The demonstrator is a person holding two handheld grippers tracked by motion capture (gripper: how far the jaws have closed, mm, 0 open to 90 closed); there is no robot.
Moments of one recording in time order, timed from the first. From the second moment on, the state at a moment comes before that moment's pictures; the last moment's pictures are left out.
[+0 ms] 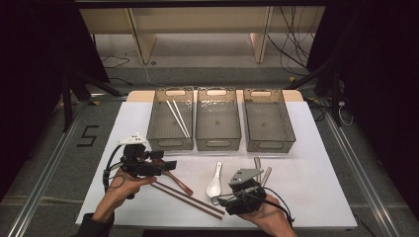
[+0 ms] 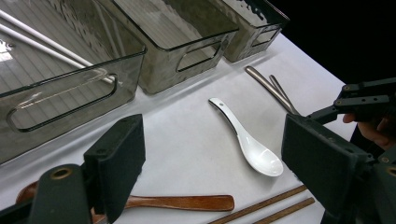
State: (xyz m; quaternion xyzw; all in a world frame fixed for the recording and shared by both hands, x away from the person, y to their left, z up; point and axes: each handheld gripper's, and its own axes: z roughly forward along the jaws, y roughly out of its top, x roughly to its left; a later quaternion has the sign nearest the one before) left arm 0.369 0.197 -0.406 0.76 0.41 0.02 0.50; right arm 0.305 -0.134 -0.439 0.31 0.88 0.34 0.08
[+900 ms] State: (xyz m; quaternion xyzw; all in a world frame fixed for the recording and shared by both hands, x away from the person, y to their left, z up) left arm 0.355 0.195 -0.416 0.76 0.40 0.04 0.50; right arm 0.303 -0.109 -0.455 0.26 0.93 0.25 0.05
